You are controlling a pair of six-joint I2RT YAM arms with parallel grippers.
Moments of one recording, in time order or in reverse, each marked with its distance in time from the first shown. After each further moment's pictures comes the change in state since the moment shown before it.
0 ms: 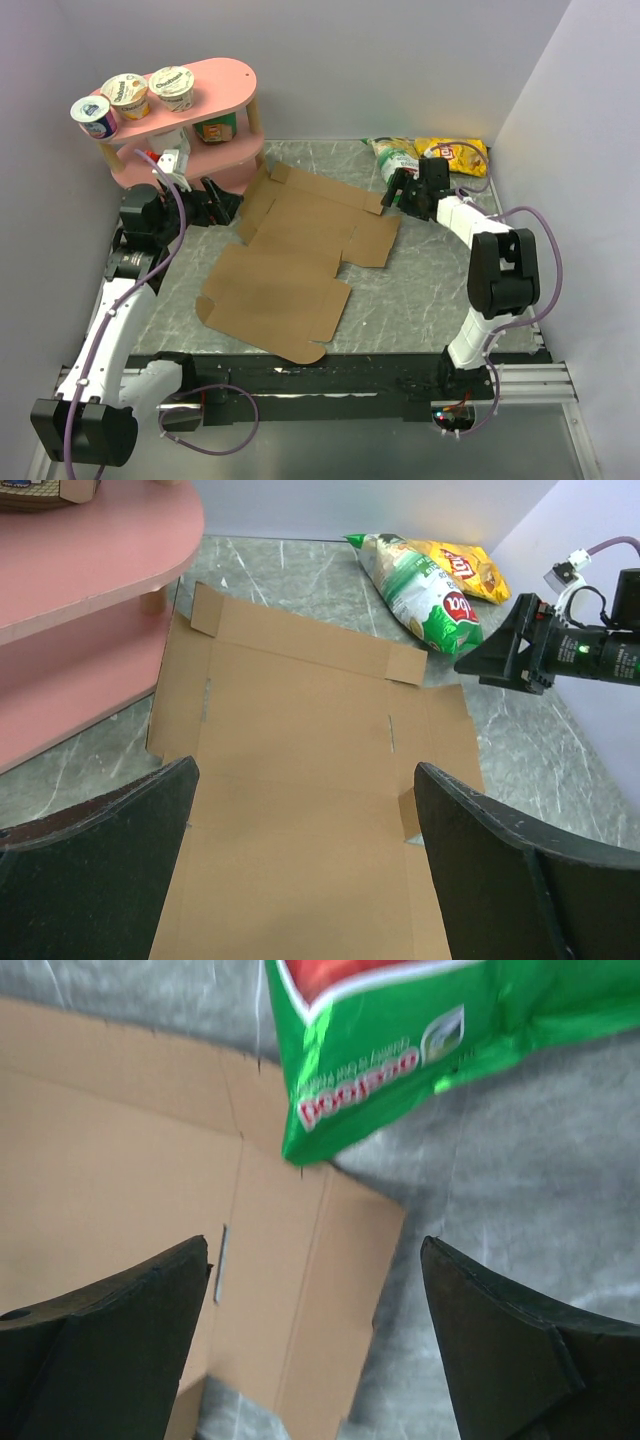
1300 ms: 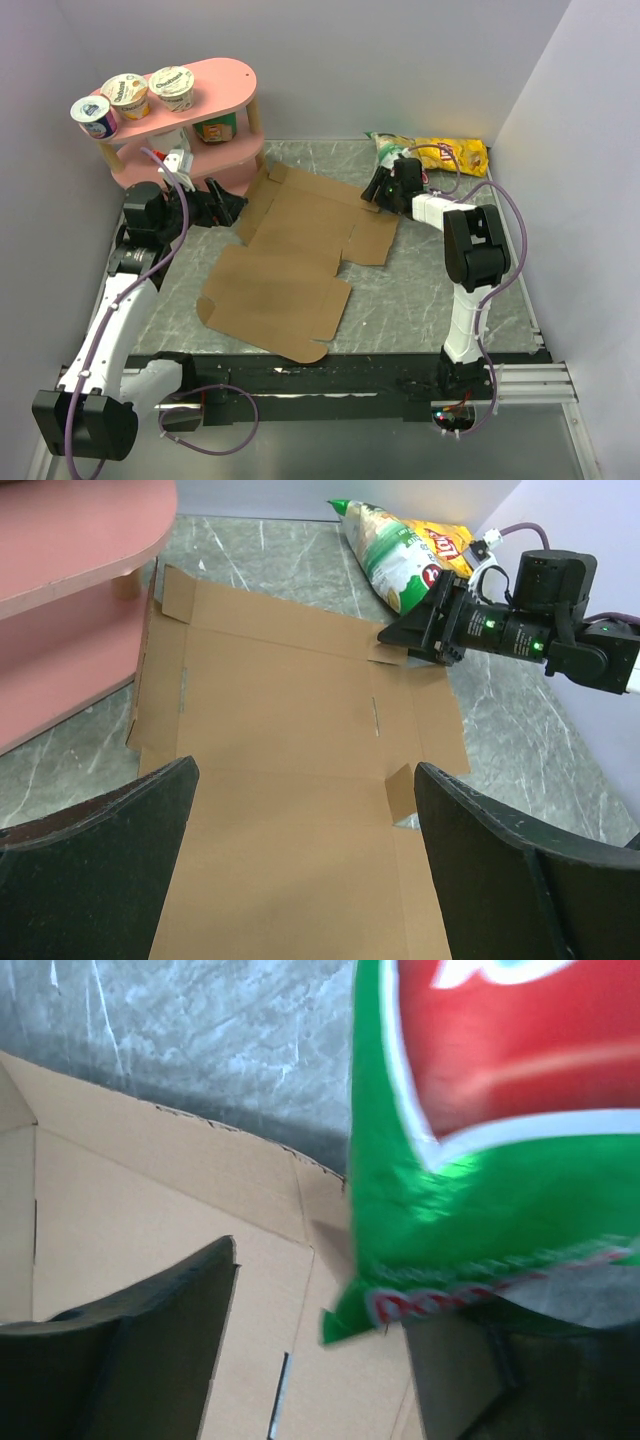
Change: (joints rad) left arm -0.001 0.029 0.000 0.004 0.053 -0.005; right arm 0.076 0.279 0.105 0.290 -0.029 0.134
